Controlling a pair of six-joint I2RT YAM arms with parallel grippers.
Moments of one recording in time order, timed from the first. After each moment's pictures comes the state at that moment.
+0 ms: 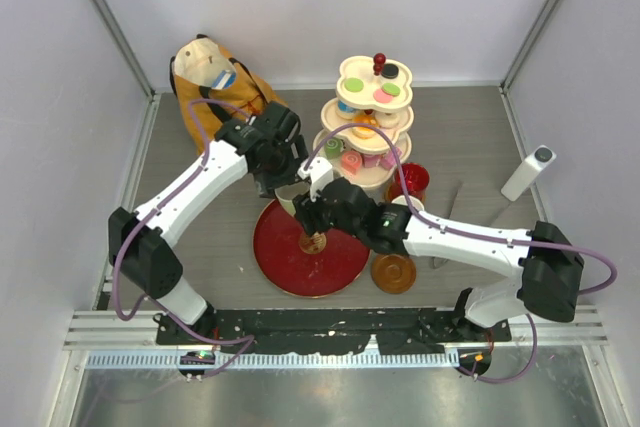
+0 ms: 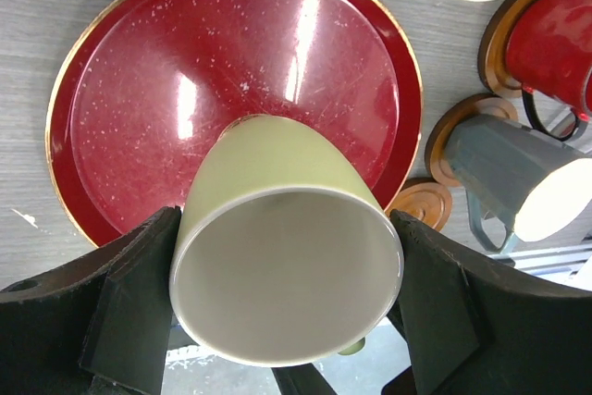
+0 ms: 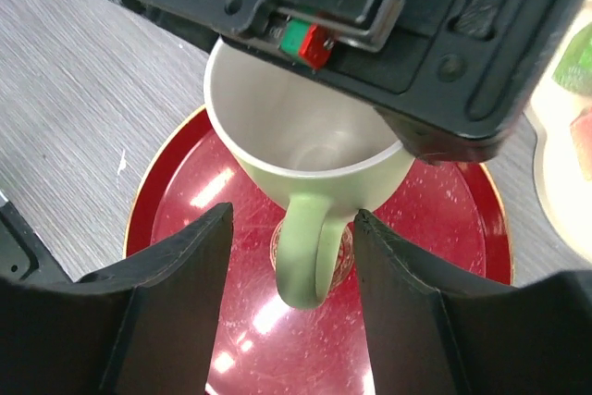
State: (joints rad) left arm -0.60 1.60 1.54 -1.06 0.00 -0.86; right arm 1.07 1.40 1.00 -0.06 0.21 0.20
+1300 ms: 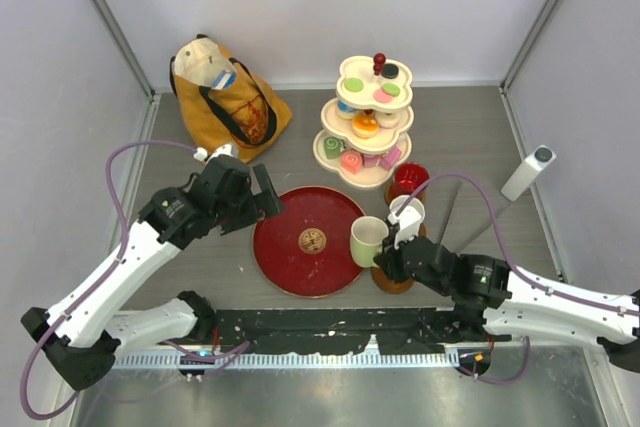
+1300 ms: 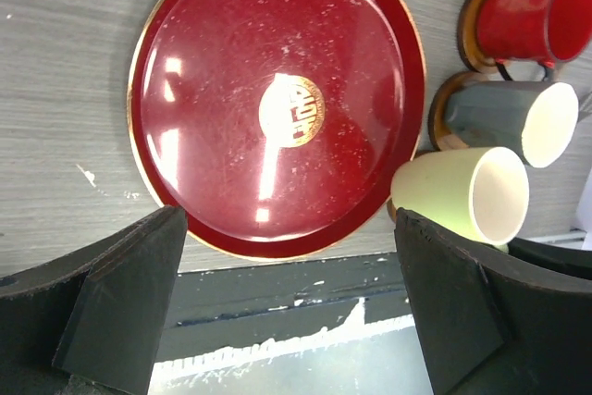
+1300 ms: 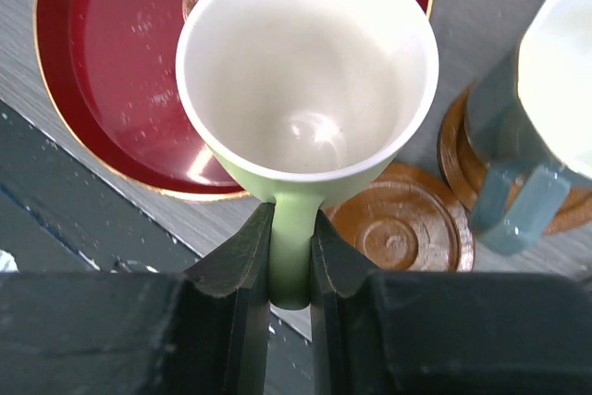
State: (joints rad) left arm -0.70 1.01 1.18 -1.02 -0.18 -0.93; right arm 1.19 0.66 0.52 -0.48 0.39 0.50
